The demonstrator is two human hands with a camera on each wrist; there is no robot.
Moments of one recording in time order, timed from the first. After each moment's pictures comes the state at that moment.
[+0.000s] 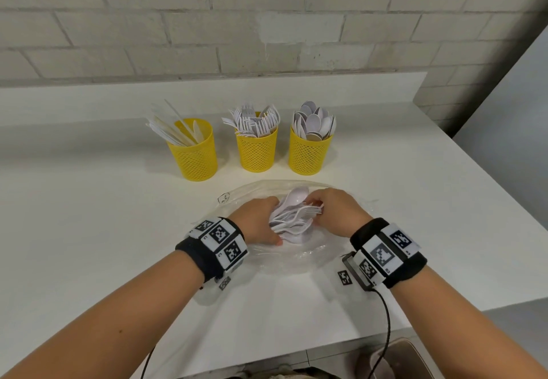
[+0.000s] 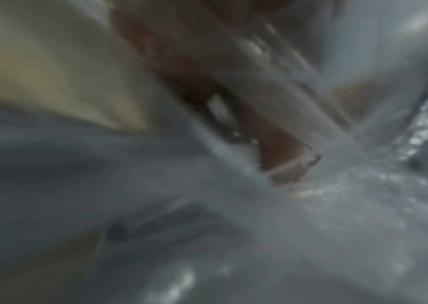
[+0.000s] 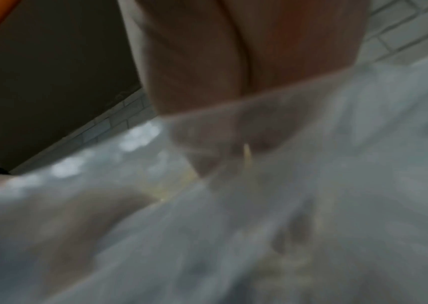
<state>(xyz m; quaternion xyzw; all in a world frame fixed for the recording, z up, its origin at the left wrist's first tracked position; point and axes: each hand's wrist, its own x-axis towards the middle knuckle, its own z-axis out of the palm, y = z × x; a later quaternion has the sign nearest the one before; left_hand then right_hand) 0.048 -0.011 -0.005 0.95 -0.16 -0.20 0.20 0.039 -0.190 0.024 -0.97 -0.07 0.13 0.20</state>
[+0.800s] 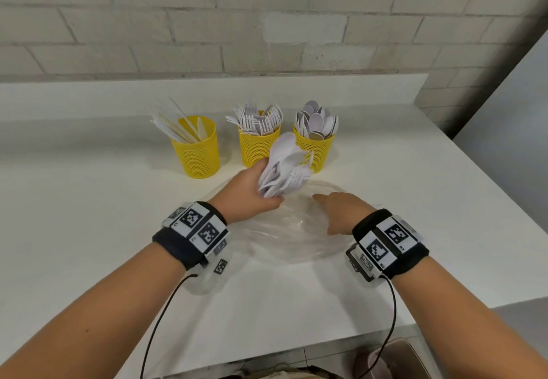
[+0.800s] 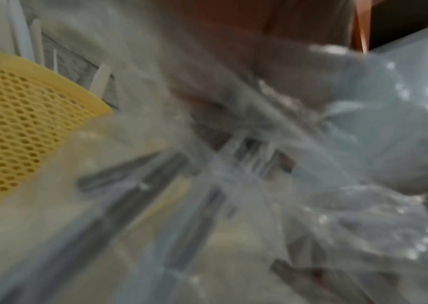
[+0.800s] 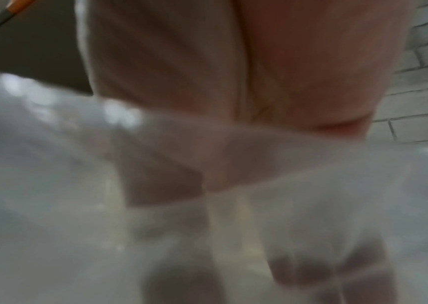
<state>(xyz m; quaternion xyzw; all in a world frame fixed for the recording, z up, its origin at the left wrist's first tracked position) 0.046 0.012 0.033 0.86 -0.19 -0.04 0.48 0.043 -0.195 0.032 -0.96 -0.13 0.25 -0.05</state>
